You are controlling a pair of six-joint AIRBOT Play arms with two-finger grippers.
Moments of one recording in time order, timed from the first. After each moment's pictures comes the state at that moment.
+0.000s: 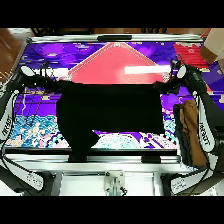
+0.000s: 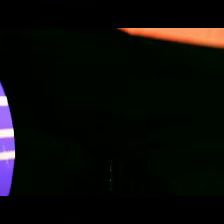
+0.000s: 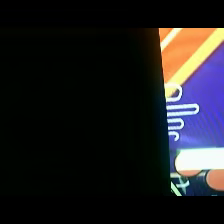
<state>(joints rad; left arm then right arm) 0.11 -1.84 1.62 1.05 -1.17 -1.34 -0.02 -1.72 1.54 -1.41 1.12 1.63</state>
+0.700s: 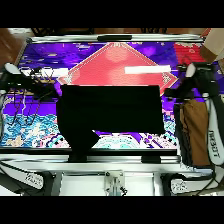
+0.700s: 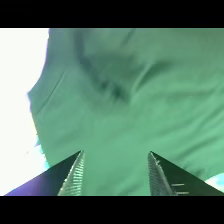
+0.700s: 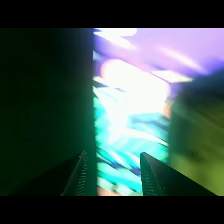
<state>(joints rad) 0.21 -1.73 1.61 1.10 -1.52 -1.45 -0.06 -1.57 1.51 -1.63 1.44 1.59</state>
